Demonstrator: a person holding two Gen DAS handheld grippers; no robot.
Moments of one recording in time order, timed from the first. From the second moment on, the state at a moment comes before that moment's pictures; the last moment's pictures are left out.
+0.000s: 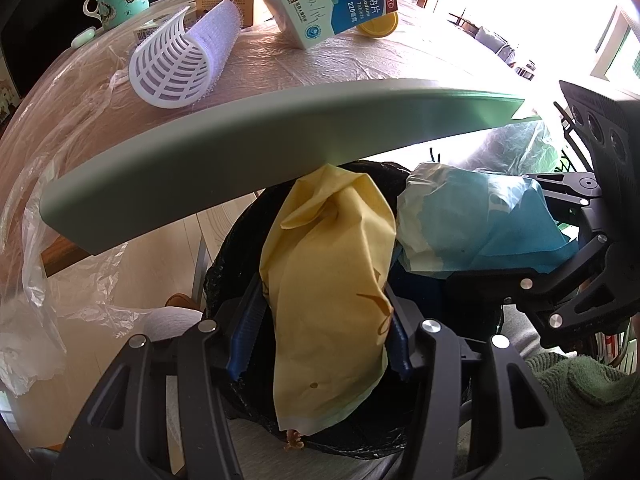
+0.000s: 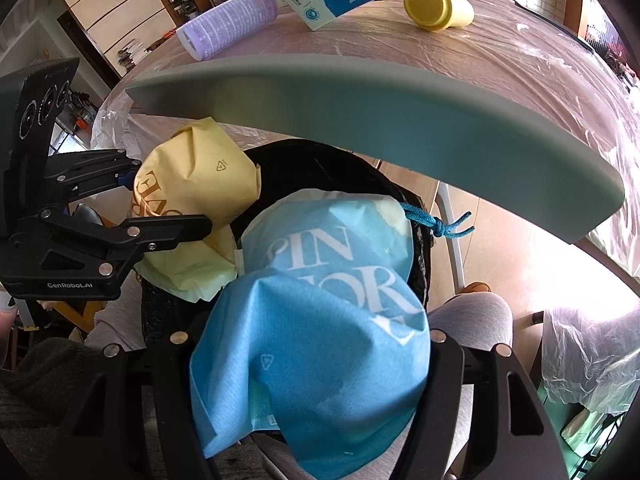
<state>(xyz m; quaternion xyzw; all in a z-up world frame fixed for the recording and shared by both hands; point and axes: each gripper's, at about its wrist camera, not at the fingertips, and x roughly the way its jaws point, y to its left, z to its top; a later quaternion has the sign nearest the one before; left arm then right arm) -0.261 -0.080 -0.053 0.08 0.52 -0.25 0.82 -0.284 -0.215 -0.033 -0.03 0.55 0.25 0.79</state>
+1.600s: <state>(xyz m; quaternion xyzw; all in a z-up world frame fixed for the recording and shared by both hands) -0.182 -0.039 0.022 -0.01 0.43 -0.24 0.87 -0.187 -0.206 0.073 -0.19 0.31 0.29 0.89</state>
